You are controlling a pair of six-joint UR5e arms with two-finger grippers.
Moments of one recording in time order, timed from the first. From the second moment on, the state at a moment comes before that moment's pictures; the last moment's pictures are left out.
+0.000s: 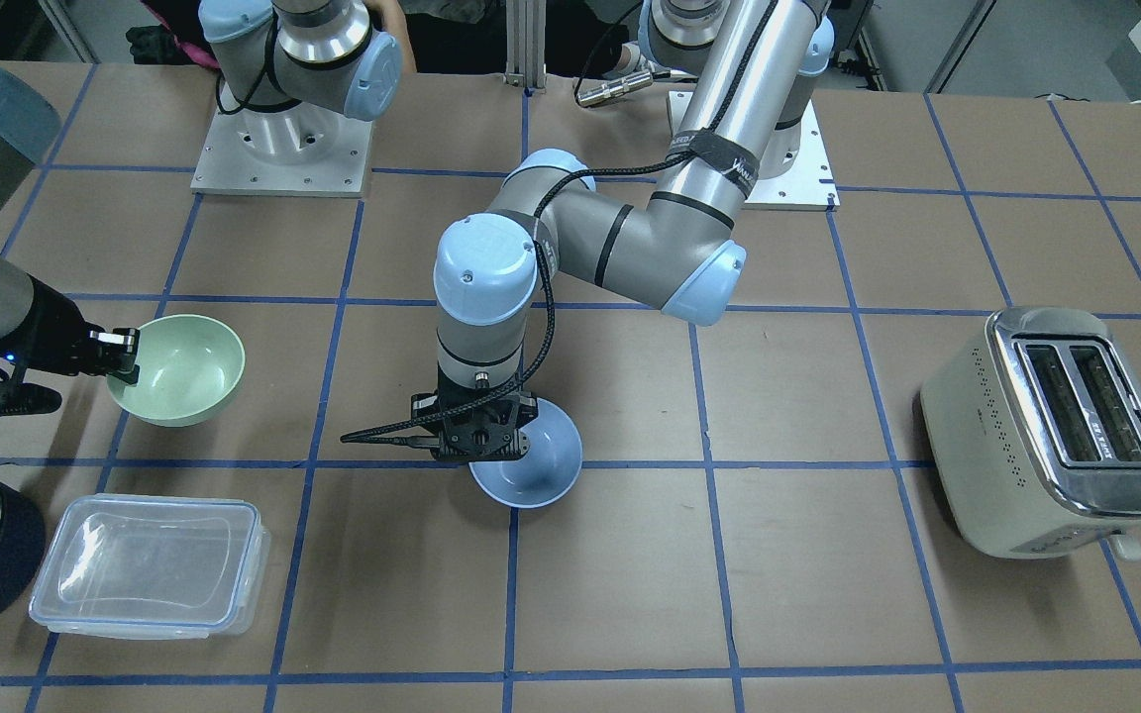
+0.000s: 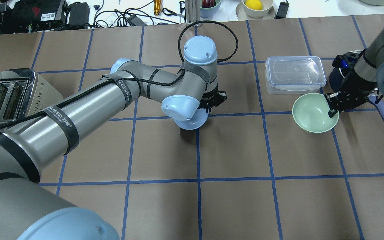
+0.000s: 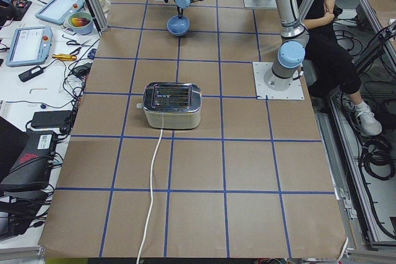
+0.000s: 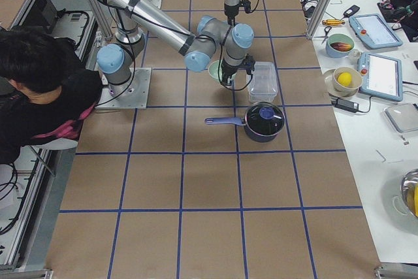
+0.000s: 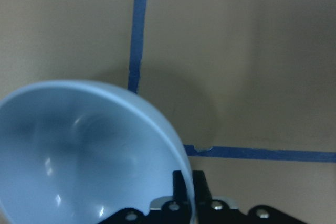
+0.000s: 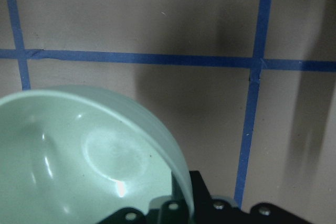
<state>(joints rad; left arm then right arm) -2.01 -2.11 -1.57 -0.94 1.51 -0.52 1.17 -1.37 1.86 -1.88 -1.53 -0.44</state>
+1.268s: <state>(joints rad) -1.56 -1.62 -1.55 -1.52 1.49 0.08 1.65 -1.22 1.62 -1.85 -1.31 0.24</state>
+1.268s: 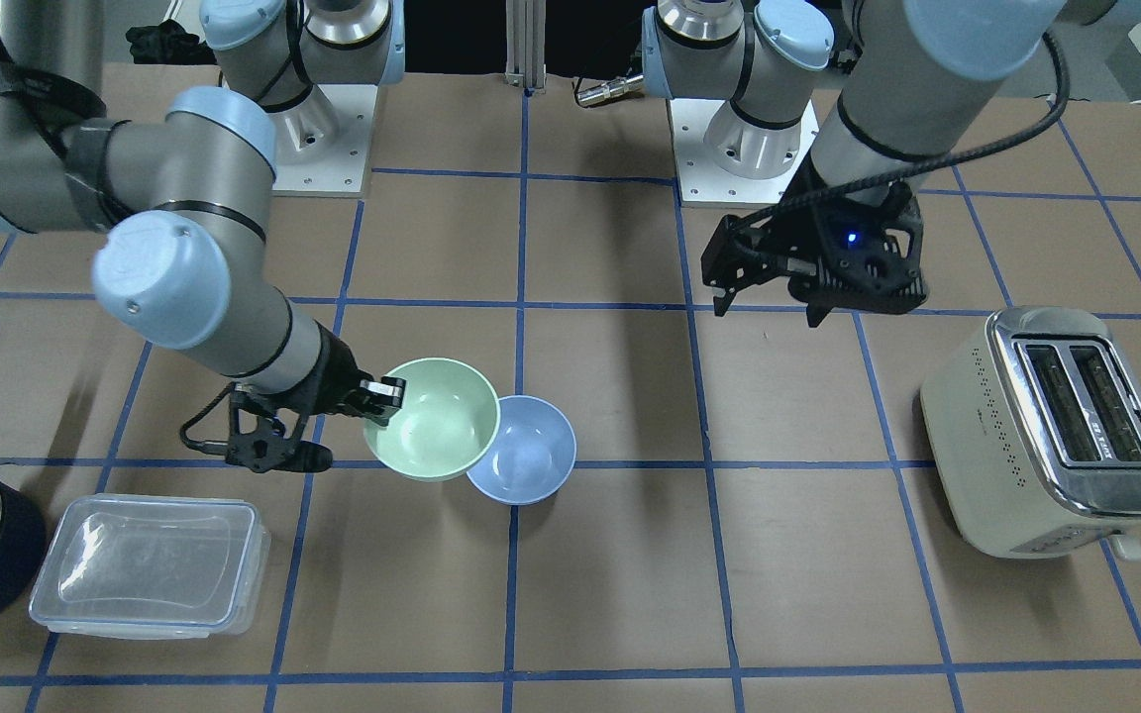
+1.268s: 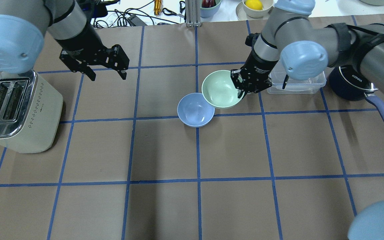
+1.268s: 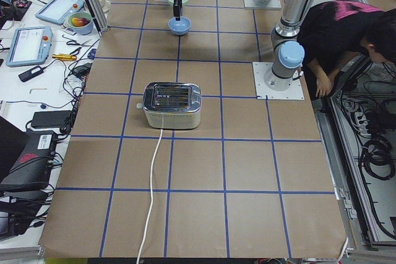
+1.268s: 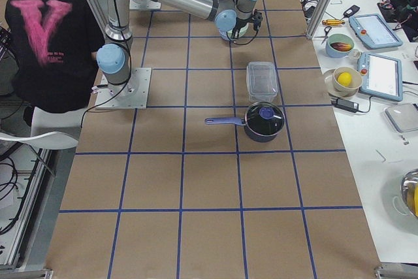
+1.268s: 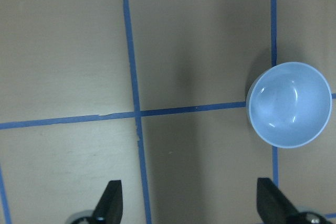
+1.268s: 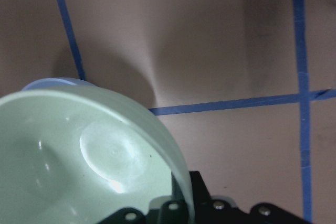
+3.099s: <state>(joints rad) -1.54 -1.55 -1.57 -1.57 1.56 0.09 1.77 -1.10 1.58 -1.87 -1.29 0.38</state>
